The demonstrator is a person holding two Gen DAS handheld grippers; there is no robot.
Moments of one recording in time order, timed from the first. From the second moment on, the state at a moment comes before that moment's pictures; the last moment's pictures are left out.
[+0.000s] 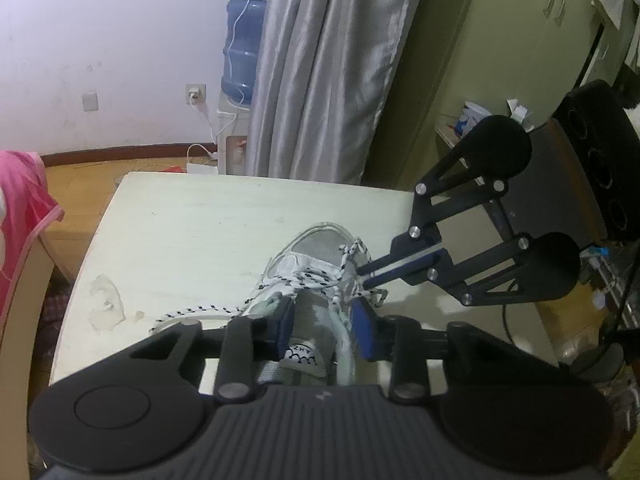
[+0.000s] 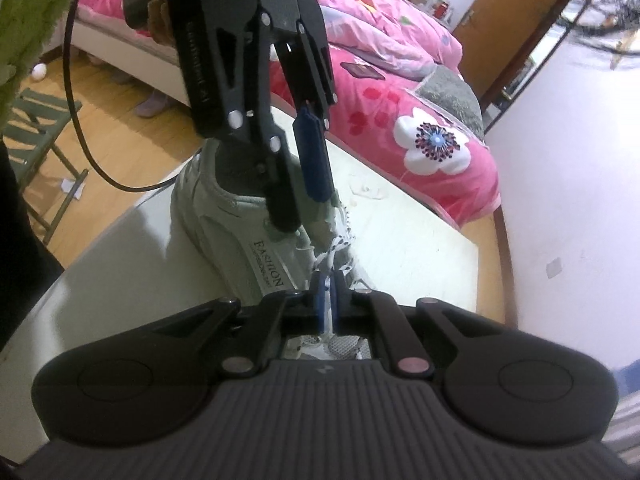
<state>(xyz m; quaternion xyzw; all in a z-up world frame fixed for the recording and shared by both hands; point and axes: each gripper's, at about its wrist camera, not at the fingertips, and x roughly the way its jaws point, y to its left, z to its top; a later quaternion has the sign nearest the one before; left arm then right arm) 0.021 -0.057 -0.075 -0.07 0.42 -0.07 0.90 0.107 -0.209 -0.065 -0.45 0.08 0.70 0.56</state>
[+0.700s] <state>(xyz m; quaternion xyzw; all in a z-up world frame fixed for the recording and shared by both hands) 0.031 -0.086 -0.070 -0.01 0.41 -0.10 0.90 0.126 -0.198 -0.090 -0.39 0.19 0.69 0.57</state>
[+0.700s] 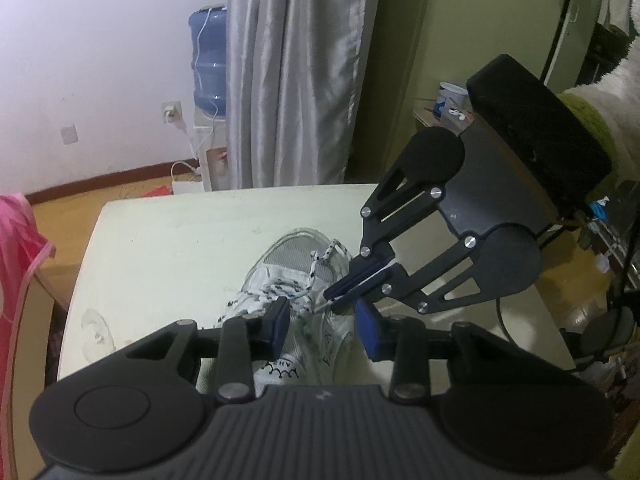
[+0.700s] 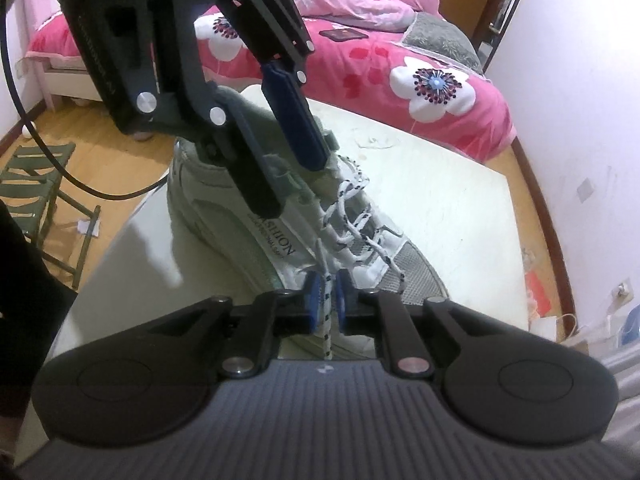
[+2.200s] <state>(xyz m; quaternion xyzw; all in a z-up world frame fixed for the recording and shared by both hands) 0.053 -0.091 -0.092 0.02 0.43 -0.19 0.88 0.121 -0.230 -0.066 -0.41 0.08 0.74 0.53</state>
